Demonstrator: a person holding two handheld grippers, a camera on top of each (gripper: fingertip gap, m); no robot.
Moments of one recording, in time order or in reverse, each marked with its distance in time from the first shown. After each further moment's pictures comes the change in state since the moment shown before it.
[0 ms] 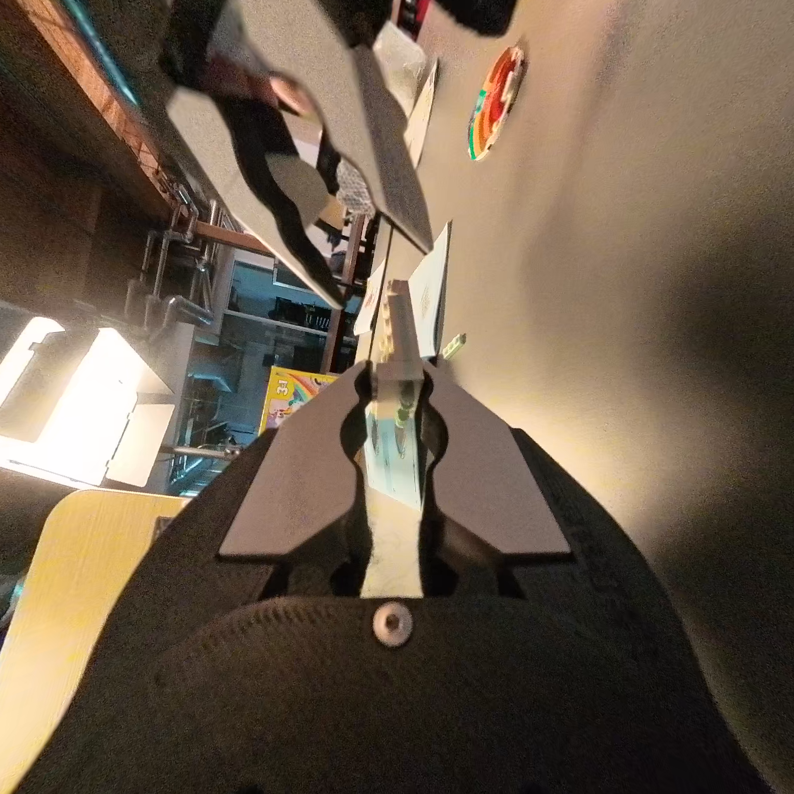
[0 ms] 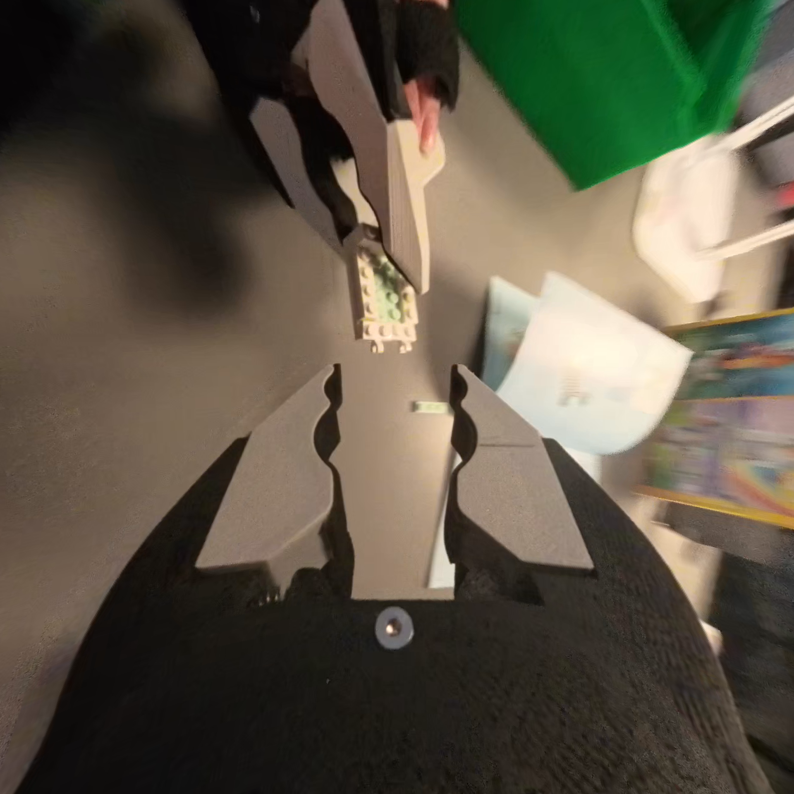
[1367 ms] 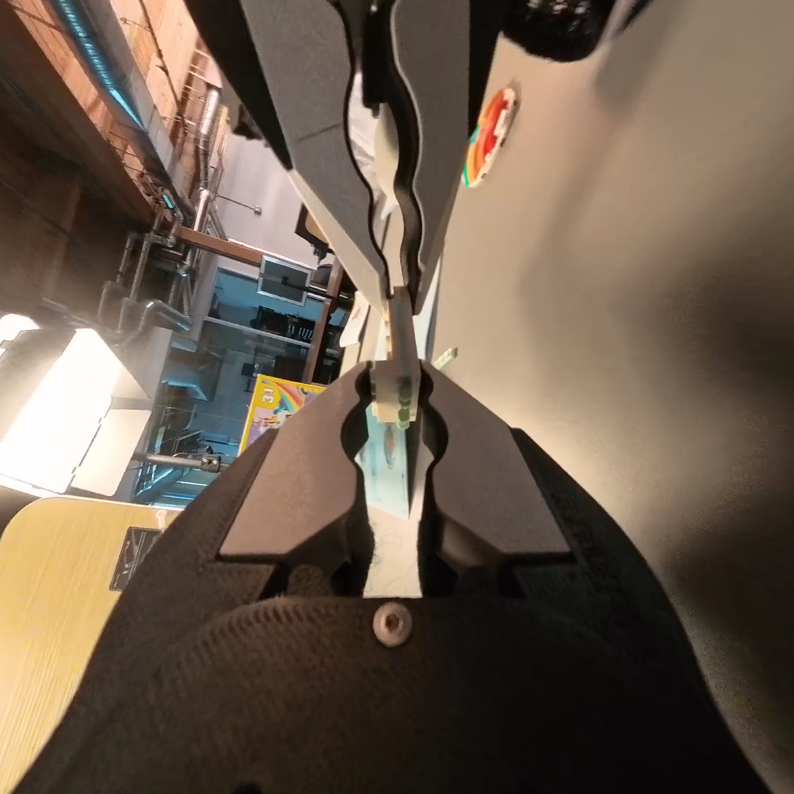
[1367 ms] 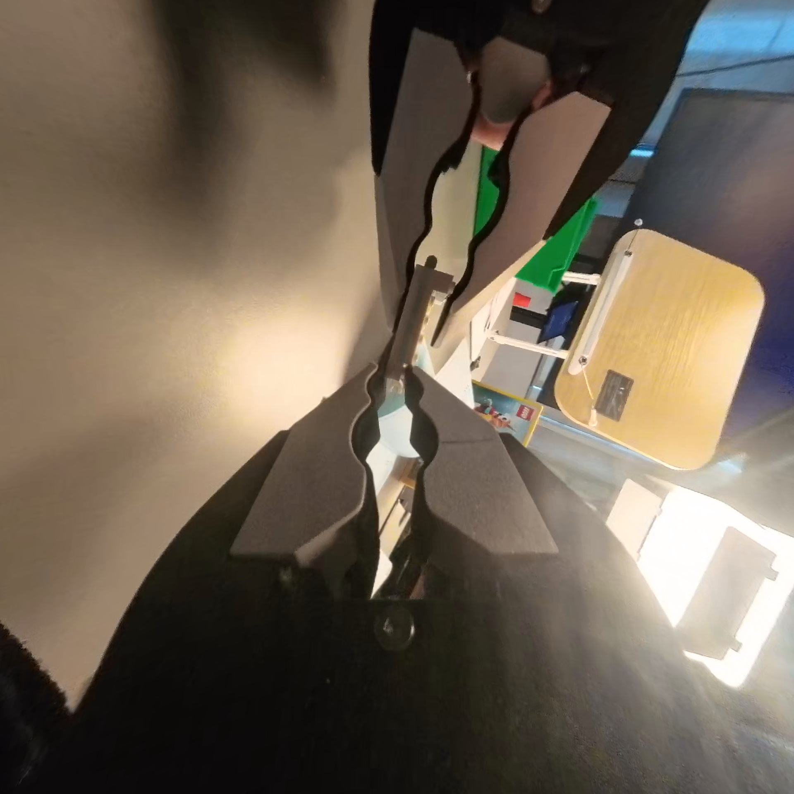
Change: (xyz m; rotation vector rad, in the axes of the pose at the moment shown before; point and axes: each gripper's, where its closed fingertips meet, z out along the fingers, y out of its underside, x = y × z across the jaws) left arm 0.000 -0.007 -0.004 0.044 0.029 -0.059; right arm -0.010 -0.015 0.009 -0.179 0.396 -0.706
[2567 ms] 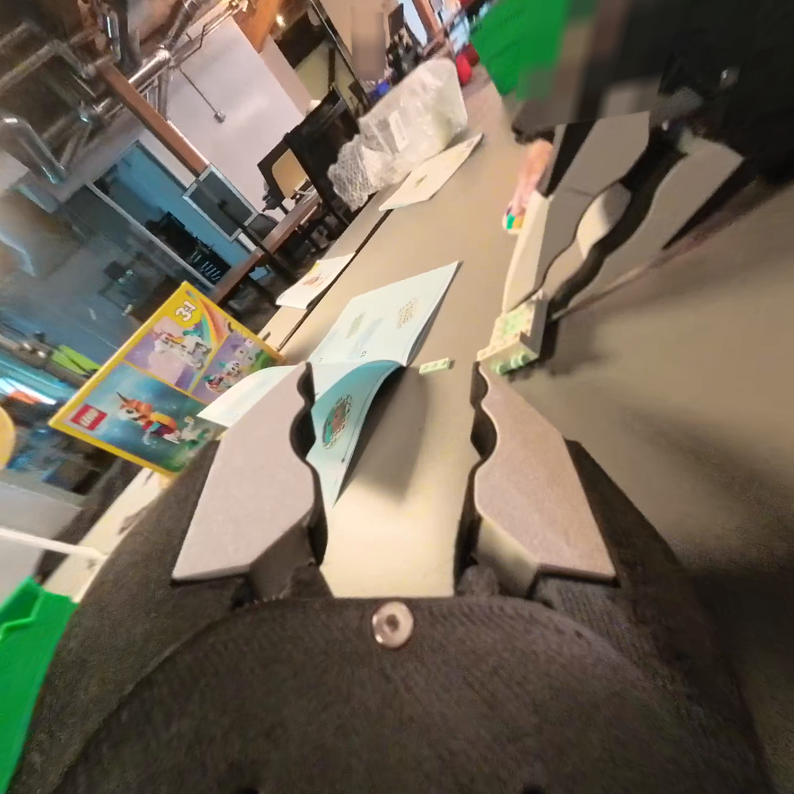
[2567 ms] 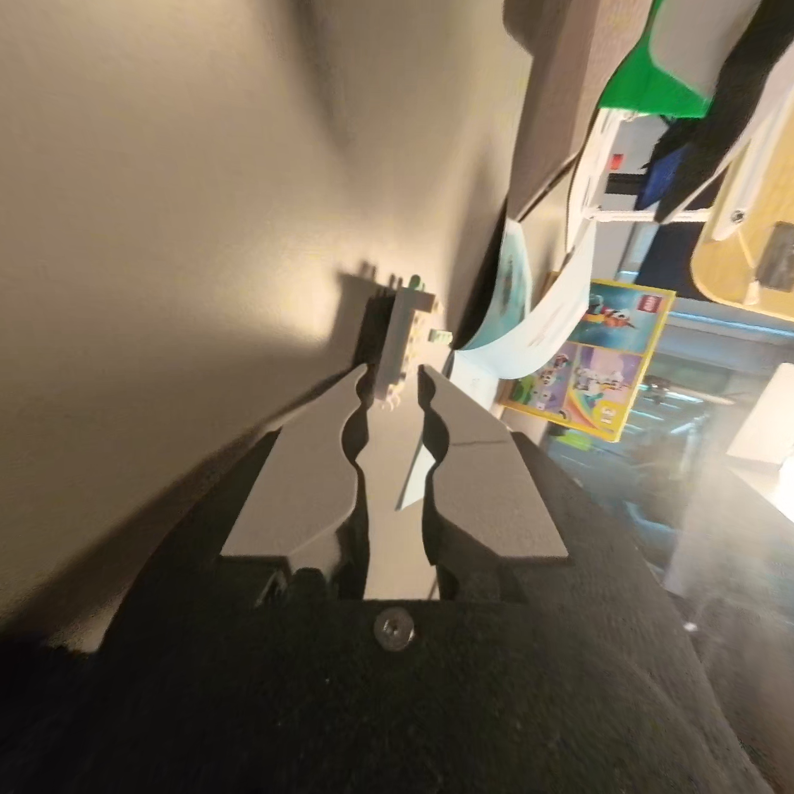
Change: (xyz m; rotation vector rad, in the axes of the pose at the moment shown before) left arm -0.016 0.019 0.007 0.032 0.057 -0.556; right arm -0.064 0.037 0.007 -0.223 -0.082 0.248
